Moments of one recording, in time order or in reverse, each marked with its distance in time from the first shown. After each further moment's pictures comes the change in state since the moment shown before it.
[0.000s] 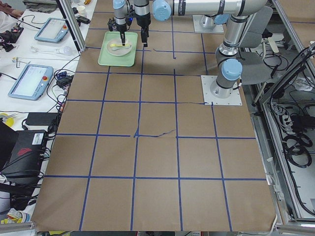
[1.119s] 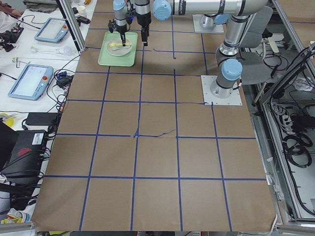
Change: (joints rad) left arm -0.014 0.005 -0.004 0.015 -0.001 0.005; right arm 0.000 0.004 0.005 -0.005 0.003 -0.043
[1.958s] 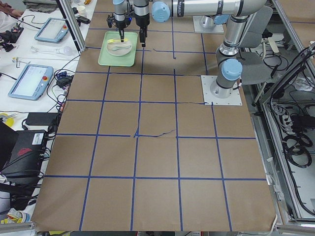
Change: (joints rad) left arm -0.012 -0.014 -0.021 0.069 0.000 -0.002; right arm -0.034 -0.059 0.002 0.006 0.000 0.034
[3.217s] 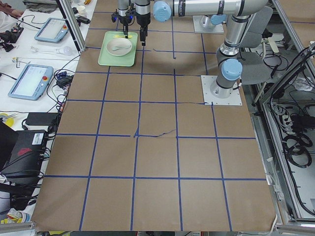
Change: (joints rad) left arm -0.011 0.014 -0.019 0.032 0.001 0.001; right arm -0.121 -0.037 0.176 -0.050 0.099 0.045
